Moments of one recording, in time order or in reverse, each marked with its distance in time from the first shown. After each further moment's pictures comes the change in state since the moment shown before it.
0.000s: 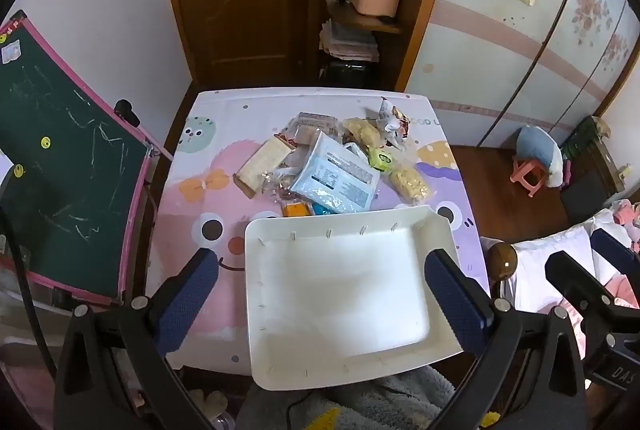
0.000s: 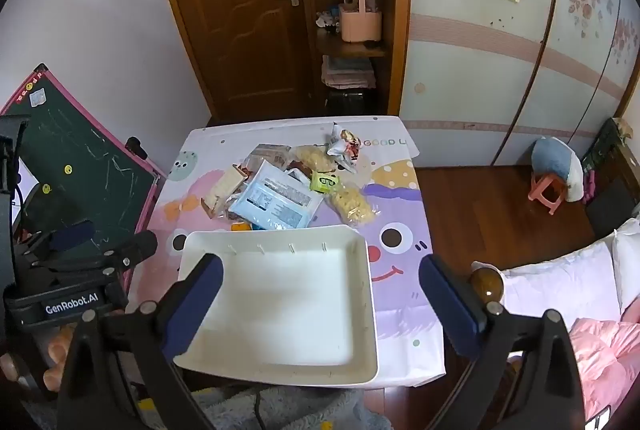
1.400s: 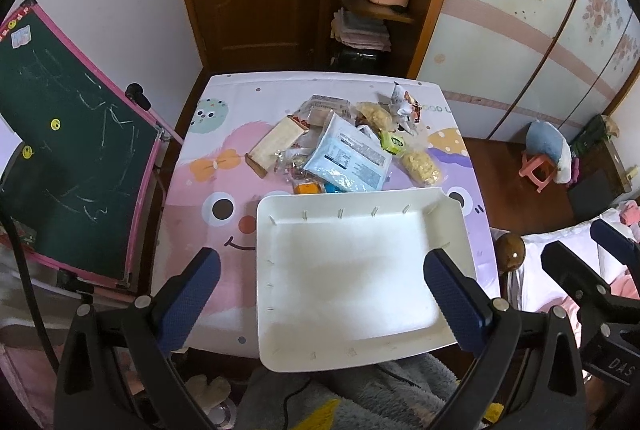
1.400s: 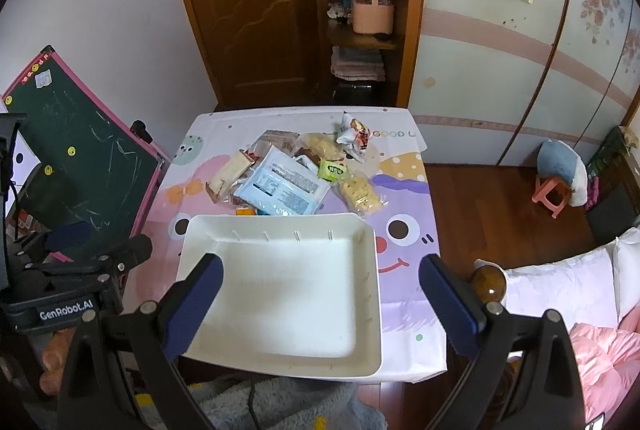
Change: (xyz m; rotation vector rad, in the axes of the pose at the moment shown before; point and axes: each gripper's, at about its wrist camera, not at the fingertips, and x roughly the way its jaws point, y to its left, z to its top) left arm 0.004 0.011 -0.014 -0.009 0.034 0.035; right arm 0.006 0.007 -0.009 -0.044 0.027 0.008
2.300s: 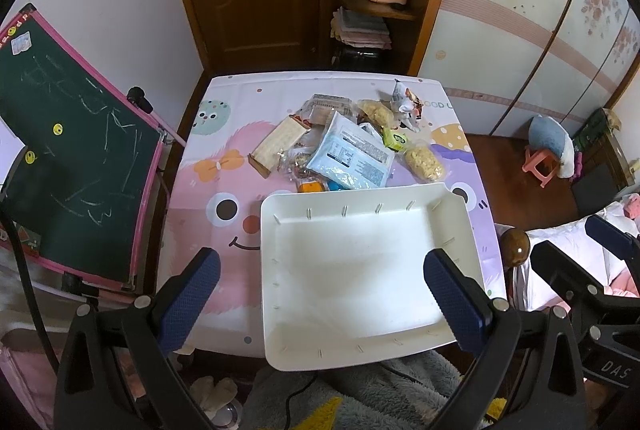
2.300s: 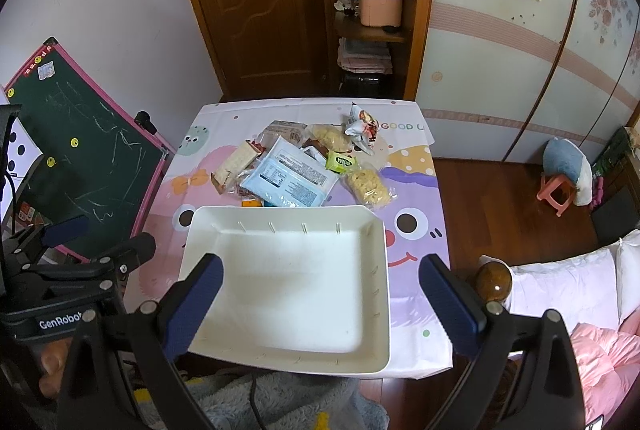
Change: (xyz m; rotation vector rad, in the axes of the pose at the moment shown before) left arm -0.001 0.000 -0.003 -0.005 0.003 0.007; right arm 0.007 0.008 -0.004 -0.014 0.021 0.014
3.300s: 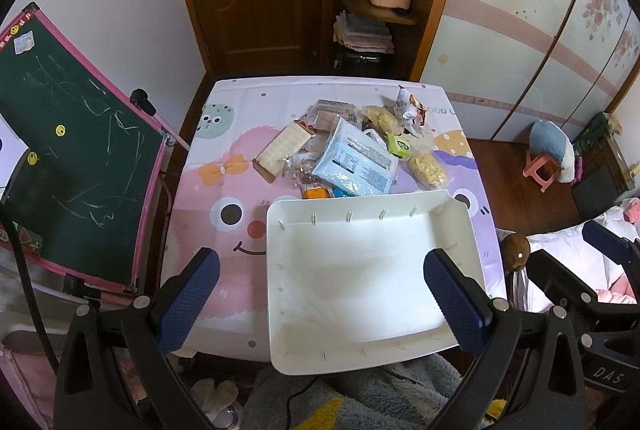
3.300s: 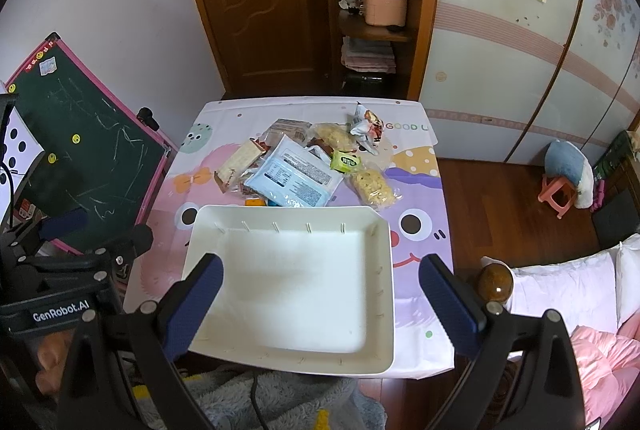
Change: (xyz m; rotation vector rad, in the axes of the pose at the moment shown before) left arm 0.000 0.005 0.002 0.005 -0.003 0.002; right arm 0.002 0.005 0.000 -0.006 0.003 -0.001
